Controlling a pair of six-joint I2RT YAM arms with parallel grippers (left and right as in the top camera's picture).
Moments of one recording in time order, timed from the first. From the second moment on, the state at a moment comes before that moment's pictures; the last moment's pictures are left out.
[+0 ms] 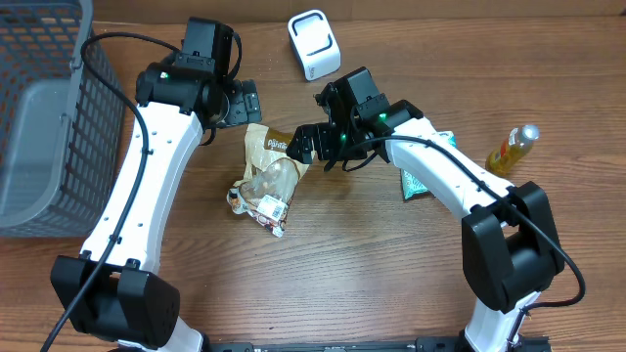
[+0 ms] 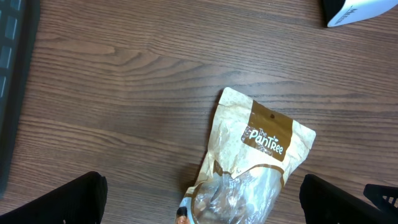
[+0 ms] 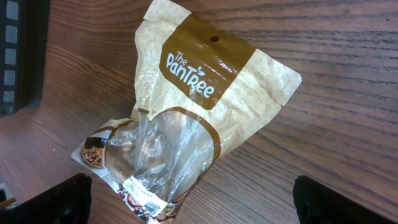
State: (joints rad) left arm -0.21 1.75 1.71 -1.10 -0.15 -0.39; right arm 0.49 1.94 1.47 -0.61 -0.44 0.36
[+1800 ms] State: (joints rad) left arm -0.21 1.75 1.71 -1.10 -0.15 -0.39; right arm 0.66 2.13 1.47 -0.43 -0.22 0.71
